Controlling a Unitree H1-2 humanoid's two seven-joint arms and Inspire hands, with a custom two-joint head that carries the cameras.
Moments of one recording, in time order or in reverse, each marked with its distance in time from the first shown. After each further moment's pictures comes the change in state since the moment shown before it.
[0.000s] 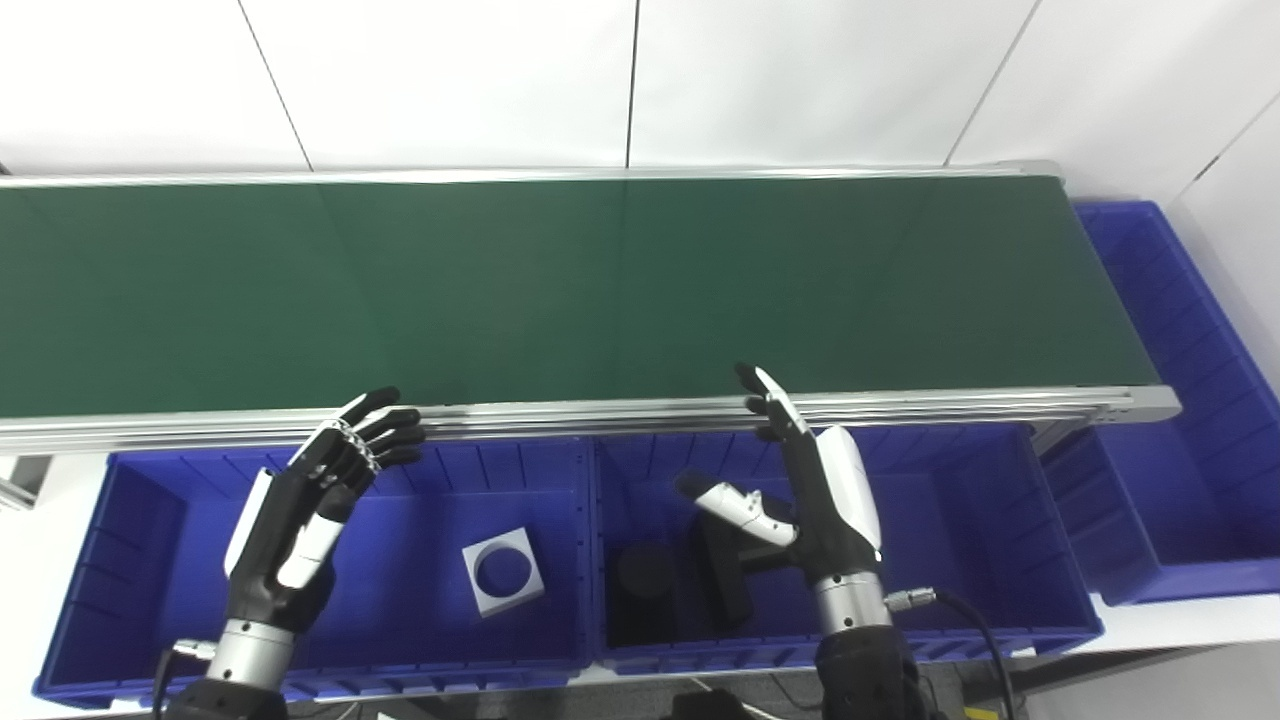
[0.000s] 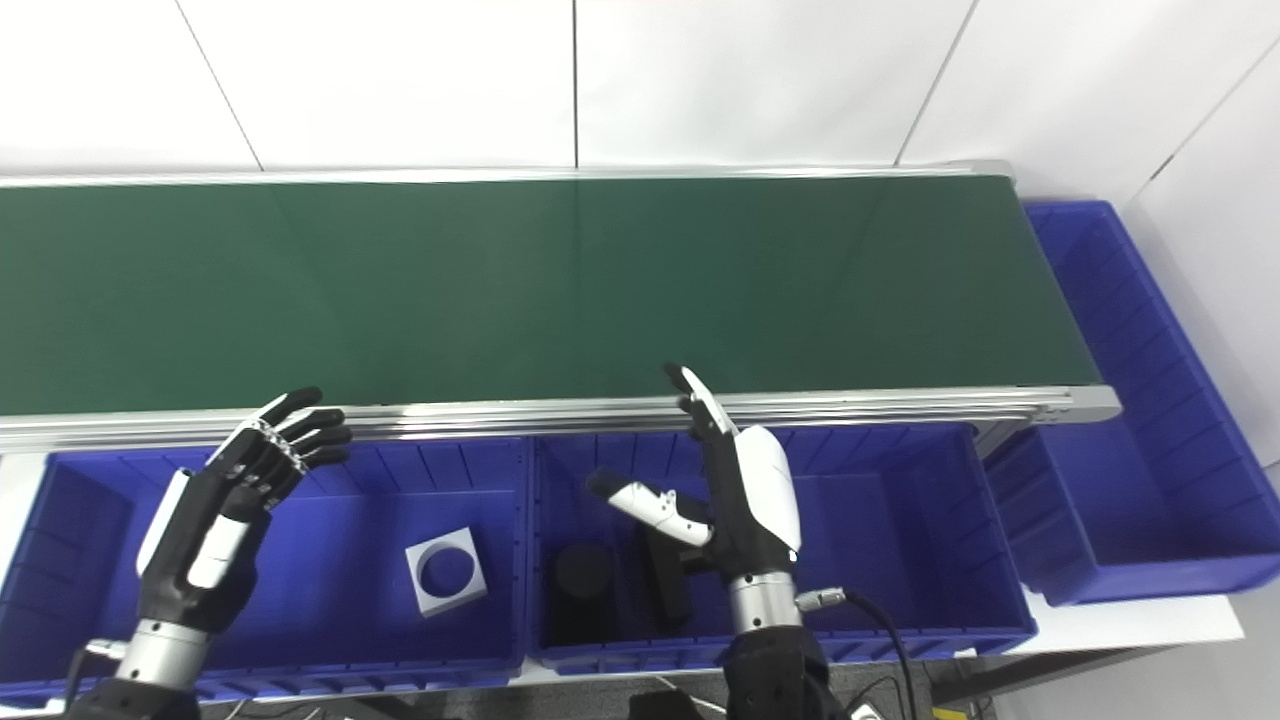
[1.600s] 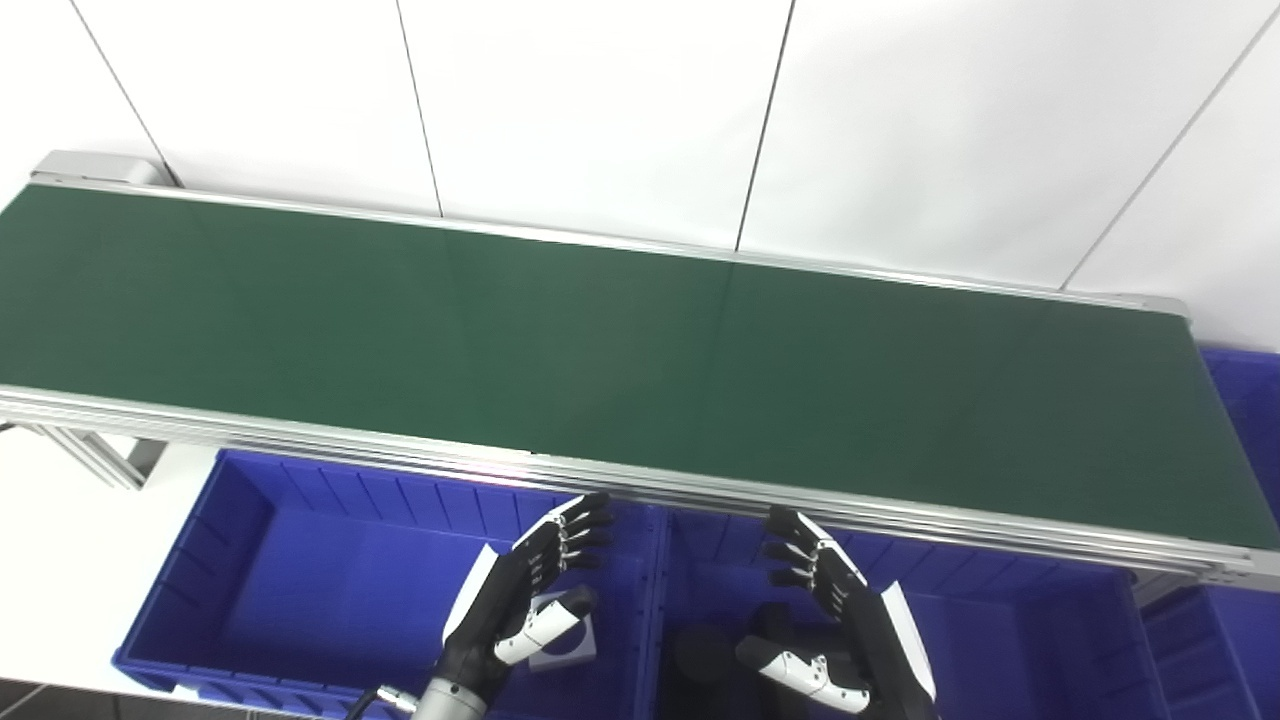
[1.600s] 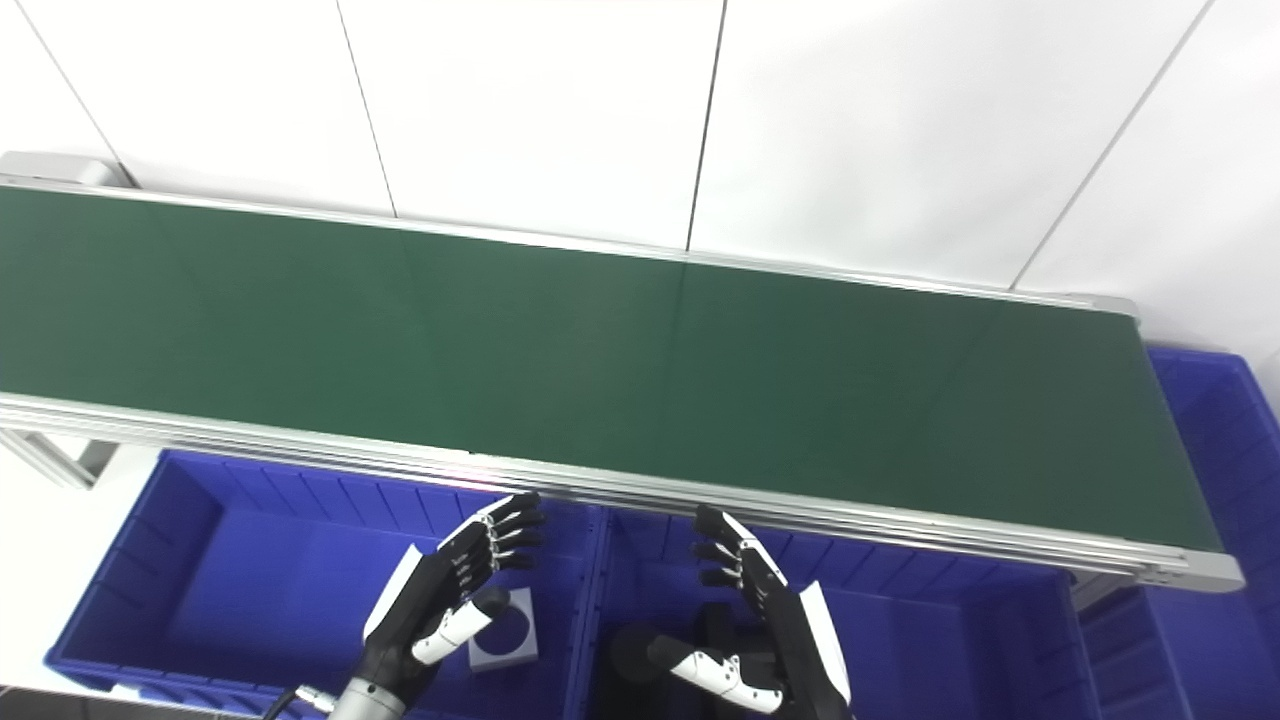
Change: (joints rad) left arm 0.007 -0.118 -0.203 0.145 0.298 -0.052 0.242; right arm -0.017 -0.134 -0.019 0.302 0.311 -0.388 0.177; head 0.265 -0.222
